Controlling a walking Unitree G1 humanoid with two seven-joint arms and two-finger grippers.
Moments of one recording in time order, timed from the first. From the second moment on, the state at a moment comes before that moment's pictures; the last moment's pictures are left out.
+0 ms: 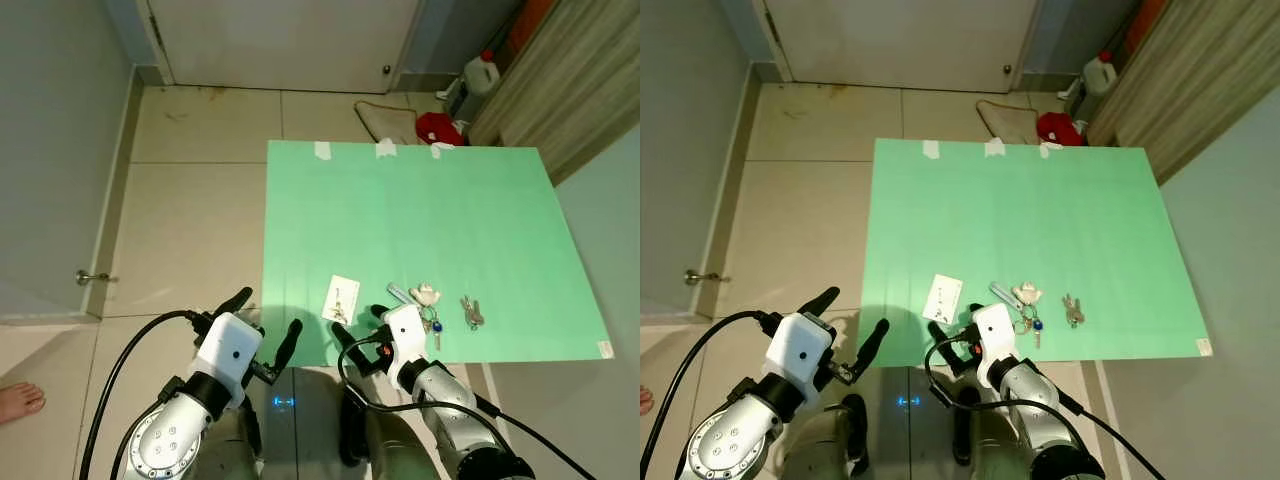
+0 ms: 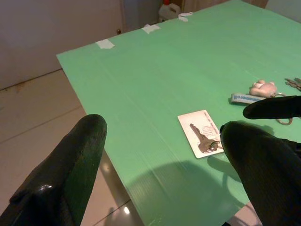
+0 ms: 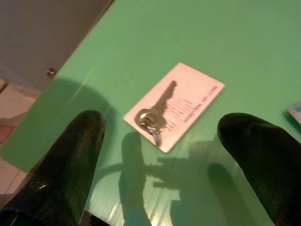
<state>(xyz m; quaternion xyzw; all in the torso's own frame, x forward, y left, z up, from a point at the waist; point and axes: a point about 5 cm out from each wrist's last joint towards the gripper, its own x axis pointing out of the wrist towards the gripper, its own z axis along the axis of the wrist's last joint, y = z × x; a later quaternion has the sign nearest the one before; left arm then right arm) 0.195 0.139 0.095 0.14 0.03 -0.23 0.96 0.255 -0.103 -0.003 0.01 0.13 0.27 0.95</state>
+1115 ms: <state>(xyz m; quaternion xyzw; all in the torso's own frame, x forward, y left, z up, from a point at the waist) 0.193 0.130 0.085 0.14 0.04 -0.24 0.96 0.251 -0.068 -0.004 0.04 0.13 0.28 0.95</state>
